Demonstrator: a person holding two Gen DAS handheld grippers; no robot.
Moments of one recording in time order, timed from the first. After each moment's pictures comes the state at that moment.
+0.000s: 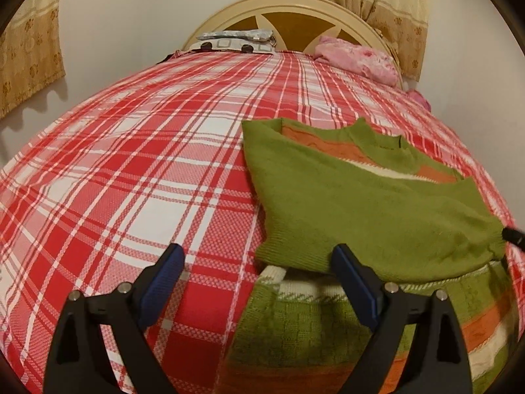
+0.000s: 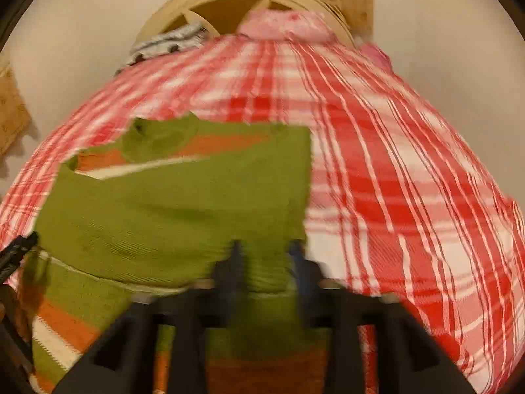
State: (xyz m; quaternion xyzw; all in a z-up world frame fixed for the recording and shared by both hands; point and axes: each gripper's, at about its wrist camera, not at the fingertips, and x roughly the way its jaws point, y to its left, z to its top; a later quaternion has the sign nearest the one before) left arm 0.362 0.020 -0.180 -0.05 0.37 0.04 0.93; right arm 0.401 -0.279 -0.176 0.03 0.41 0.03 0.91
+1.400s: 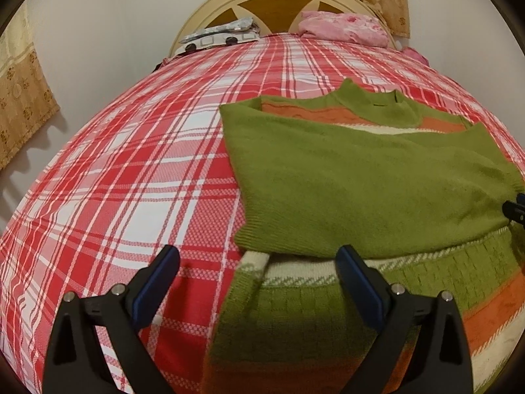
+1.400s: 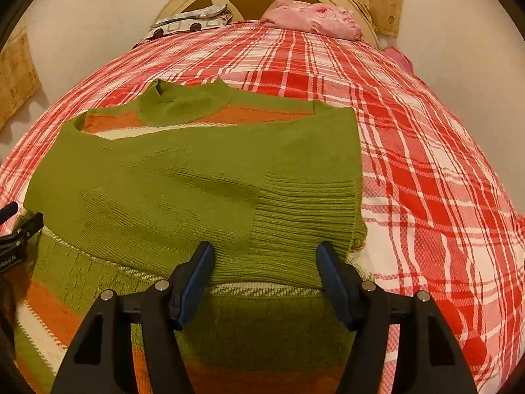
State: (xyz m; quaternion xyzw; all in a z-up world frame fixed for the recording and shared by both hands) left arm 0.363 -0.009 -0.190 0.05 0.40 0.04 0.91; right arm 0.413 -0.259 -0.216 -0.01 0.44 0.02 0.90
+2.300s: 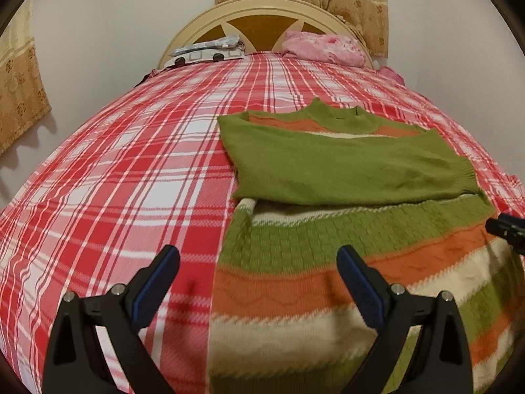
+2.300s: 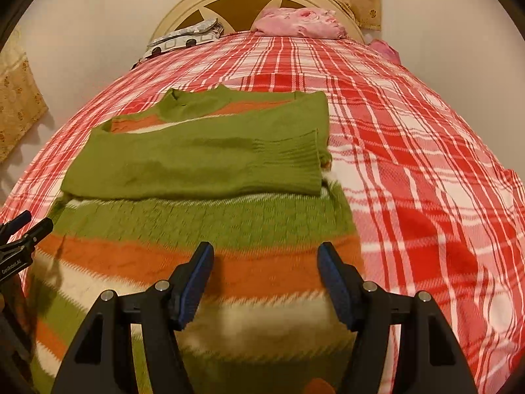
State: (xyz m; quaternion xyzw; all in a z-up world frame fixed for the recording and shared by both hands) left arm 0.289 -0.002 -0.163 0.01 0.37 -0.01 0.93; right arm 0.321 -0.268 -0.199 0.04 0.42 0.02 0.91
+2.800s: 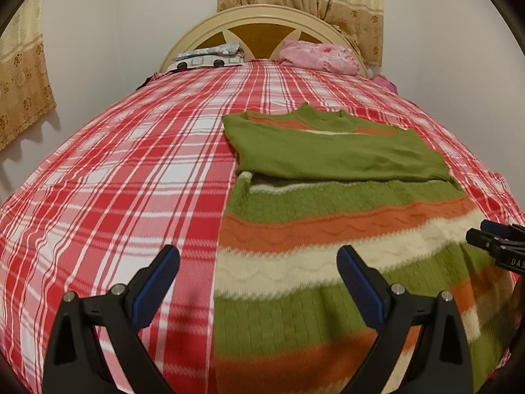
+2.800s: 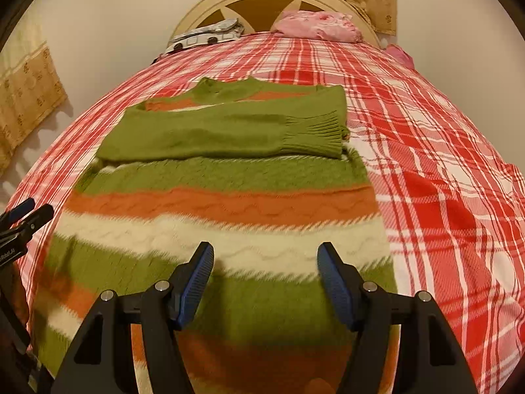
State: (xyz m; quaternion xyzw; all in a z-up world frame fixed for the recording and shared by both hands) left arm 0.227 -0.001 -0.152 0.00 0.35 -0.02 0.94; right arm 0.262 -0.246 -0.196 0.02 0.41 0.06 0.91
